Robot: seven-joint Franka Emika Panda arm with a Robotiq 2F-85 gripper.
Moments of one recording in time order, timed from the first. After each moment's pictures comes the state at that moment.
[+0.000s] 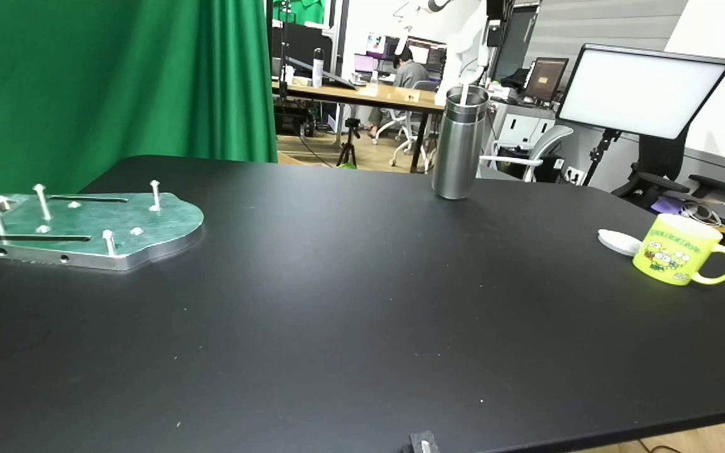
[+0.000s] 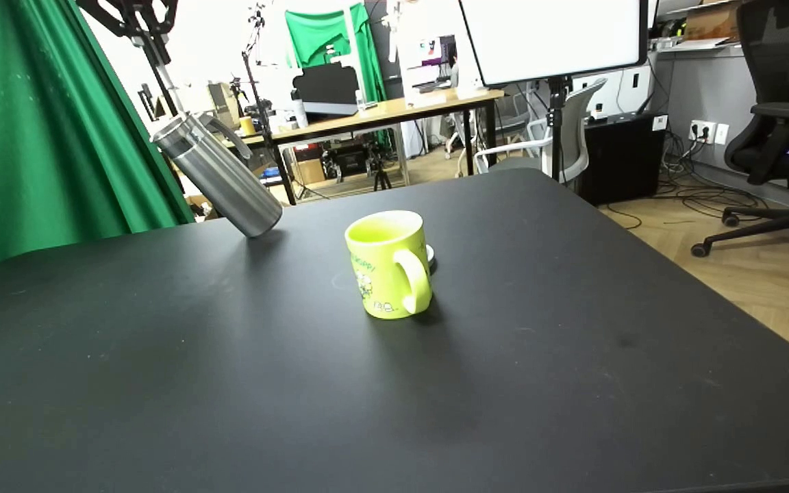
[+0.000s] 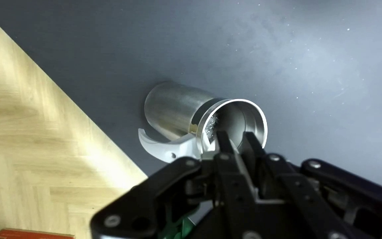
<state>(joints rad) 0.02 0.51 0.07 -1.27 -0.14 1.73 -0.81</state>
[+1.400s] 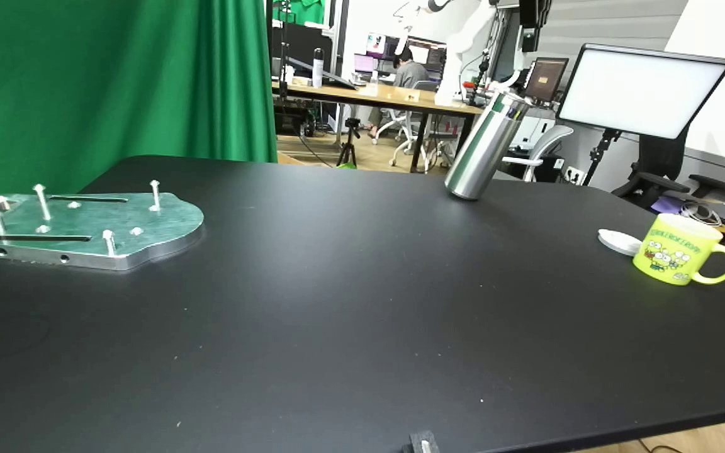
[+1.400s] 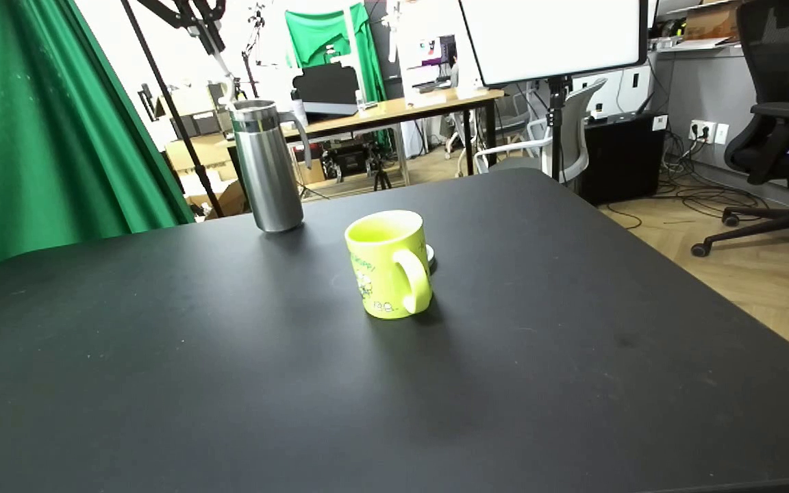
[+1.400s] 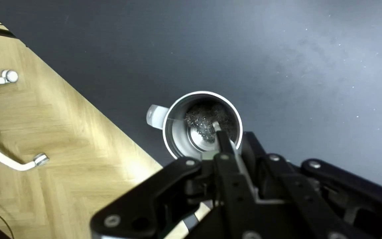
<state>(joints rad) -0.02 0.54 0.01 -1.25 -0.21 1.78 -0.76</state>
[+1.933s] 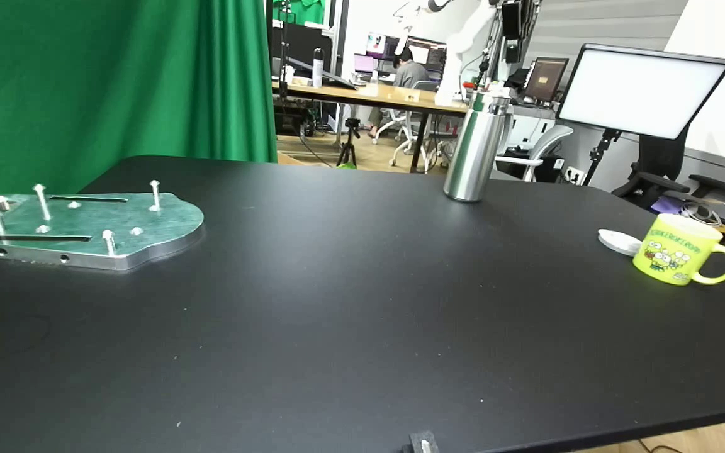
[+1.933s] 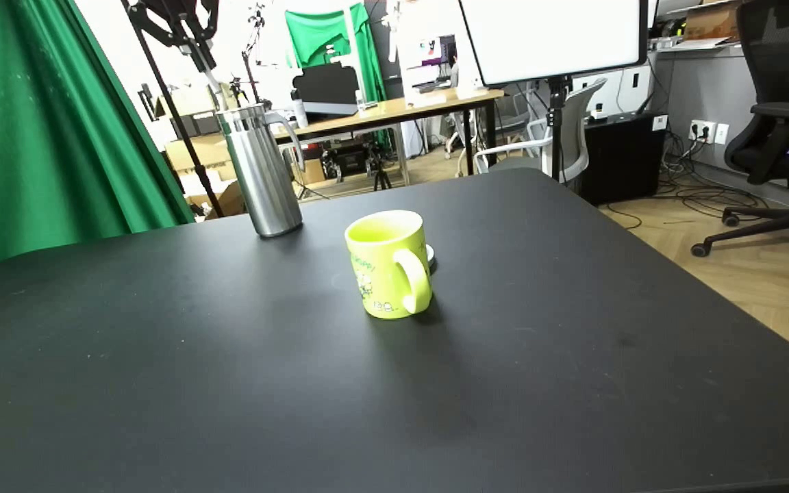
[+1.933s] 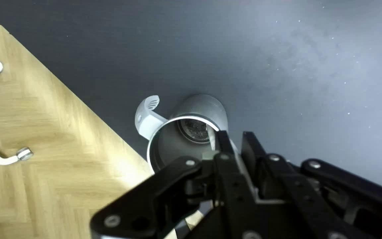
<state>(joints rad) 0.00 0.57 0.02 -1.25 -0.21 1.79 -0.76</state>
